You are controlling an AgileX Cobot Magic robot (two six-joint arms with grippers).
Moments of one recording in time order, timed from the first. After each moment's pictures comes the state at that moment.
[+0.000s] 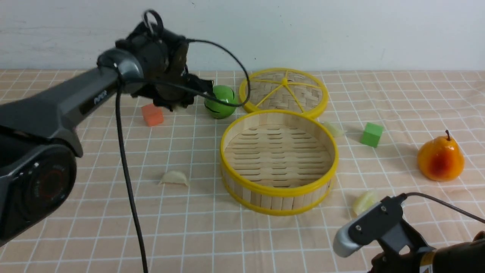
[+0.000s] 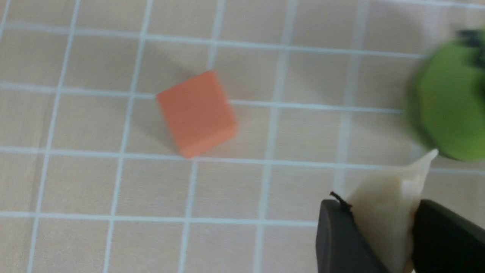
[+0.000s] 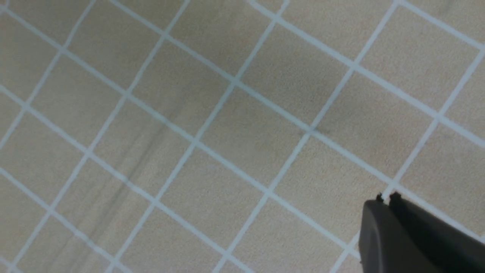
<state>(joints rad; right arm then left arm) 0.63 1.27 -0.57 0.32 0.43 -0.18 -0.36 2.24 -2.13 0.26 0.90 -0.51</state>
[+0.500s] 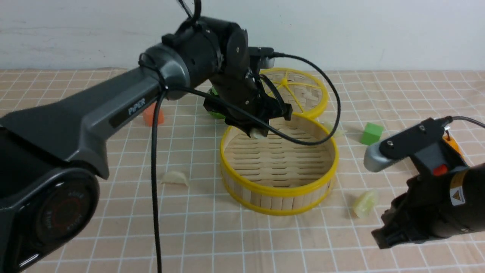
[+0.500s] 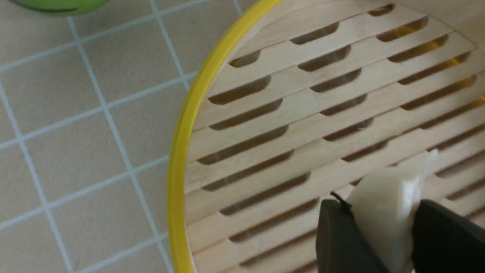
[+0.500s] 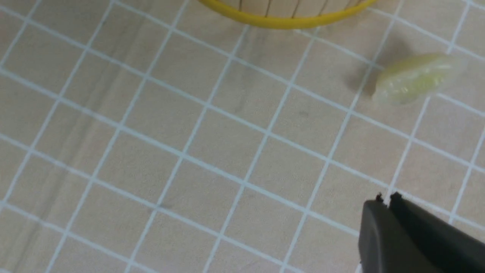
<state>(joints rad) 0.49 1.25 -0.82 -0.03 0.67 0.11 -0.53 2.25 -2.09 -0.06 0.92 -0.21</state>
